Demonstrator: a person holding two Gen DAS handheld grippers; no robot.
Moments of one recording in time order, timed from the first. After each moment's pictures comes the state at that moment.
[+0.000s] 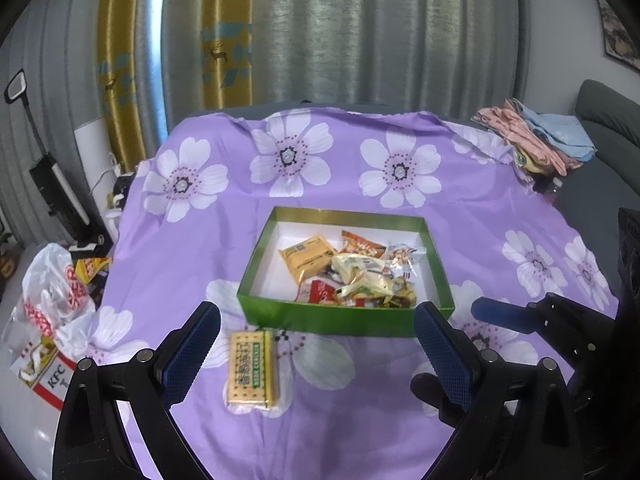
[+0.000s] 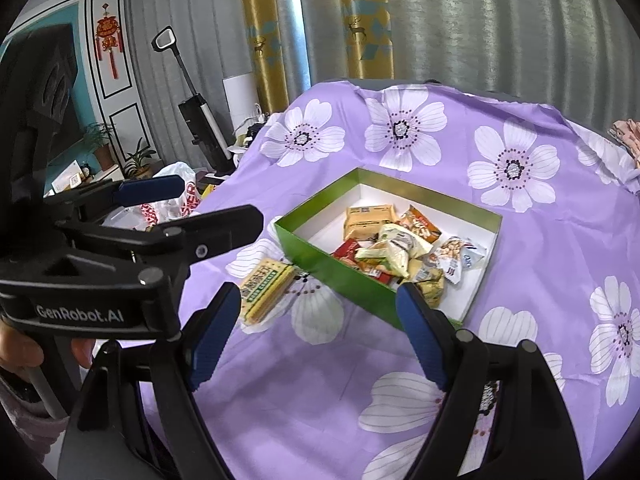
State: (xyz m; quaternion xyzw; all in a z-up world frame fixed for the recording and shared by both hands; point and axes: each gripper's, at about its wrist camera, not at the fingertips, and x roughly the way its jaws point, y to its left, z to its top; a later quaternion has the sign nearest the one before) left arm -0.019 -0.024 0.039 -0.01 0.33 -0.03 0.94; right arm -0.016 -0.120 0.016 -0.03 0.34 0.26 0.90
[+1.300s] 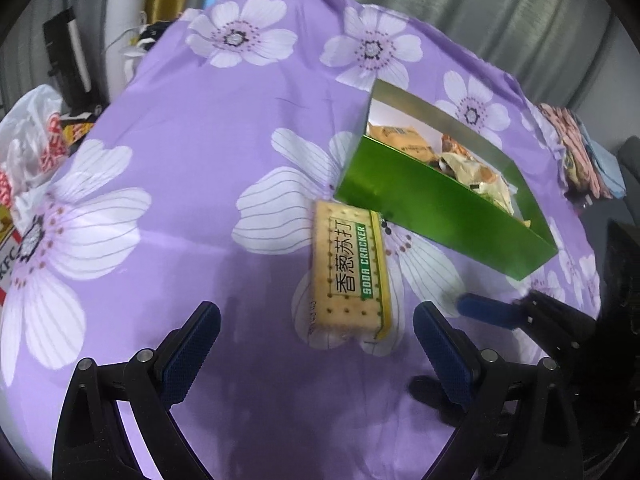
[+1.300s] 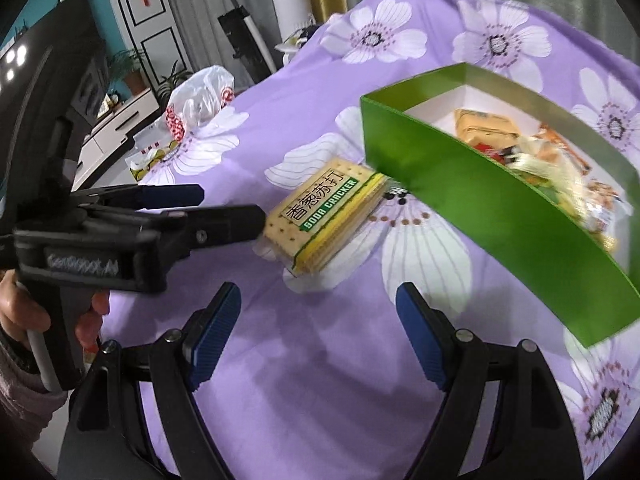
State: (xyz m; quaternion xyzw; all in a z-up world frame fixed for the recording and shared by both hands) left arm 0.002 0.095 -0.101 -0.14 0.45 -0.03 0.88; right arm 0.025 -0.019 -0.107 -0.09 0.45 0.34 0.82
